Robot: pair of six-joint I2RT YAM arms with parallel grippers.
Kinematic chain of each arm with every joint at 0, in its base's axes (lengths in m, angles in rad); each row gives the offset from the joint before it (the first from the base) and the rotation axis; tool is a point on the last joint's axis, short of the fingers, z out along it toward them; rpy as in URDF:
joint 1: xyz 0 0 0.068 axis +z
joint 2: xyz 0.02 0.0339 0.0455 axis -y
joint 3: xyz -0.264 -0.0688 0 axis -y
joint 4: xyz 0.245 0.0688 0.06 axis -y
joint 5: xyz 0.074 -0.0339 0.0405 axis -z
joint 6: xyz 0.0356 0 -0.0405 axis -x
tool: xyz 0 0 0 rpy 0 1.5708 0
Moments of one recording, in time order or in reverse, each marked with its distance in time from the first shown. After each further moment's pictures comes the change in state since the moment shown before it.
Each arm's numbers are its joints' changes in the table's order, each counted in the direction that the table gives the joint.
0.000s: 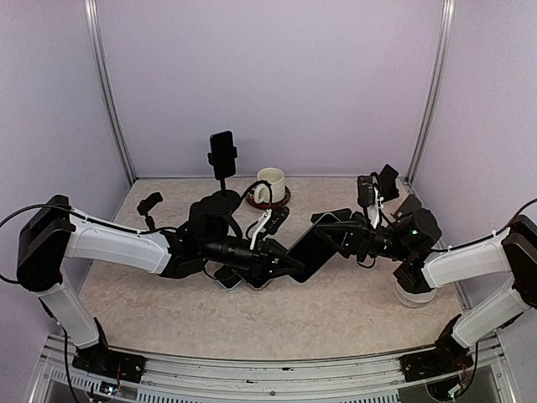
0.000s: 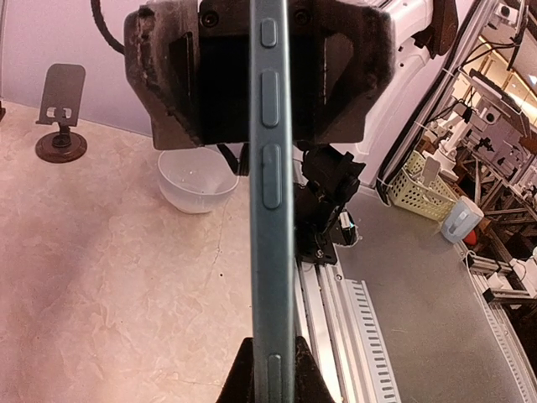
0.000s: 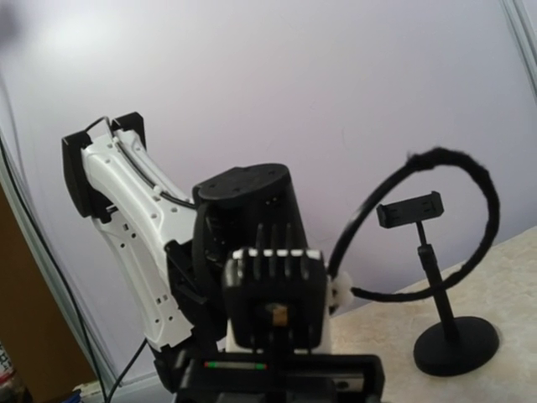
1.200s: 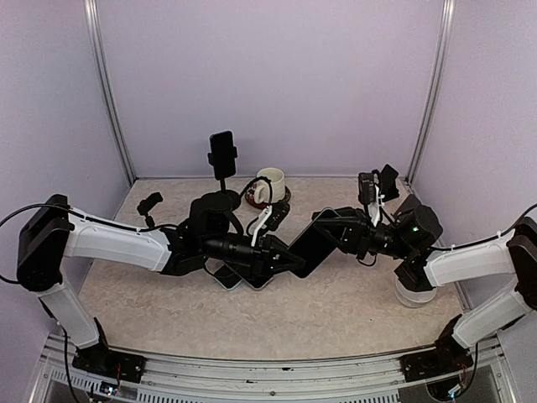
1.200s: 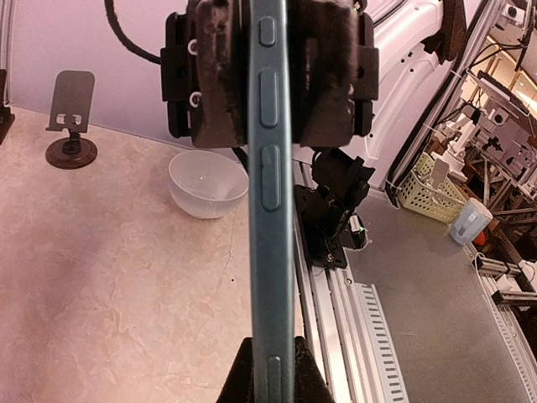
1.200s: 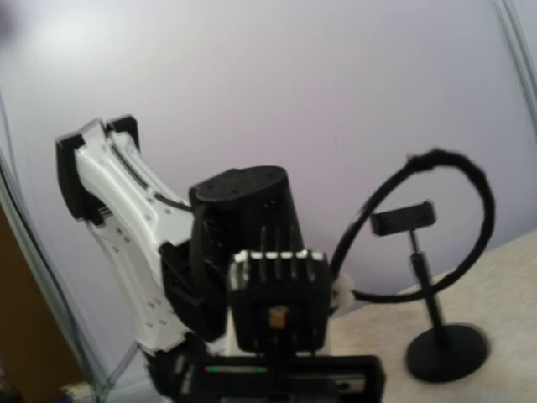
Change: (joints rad) left arm 0.003 0.001 0.024 -0.029 -0.021 -0.023; right arm 0.000 0.028 0.016 -0.055 0.017 0.027
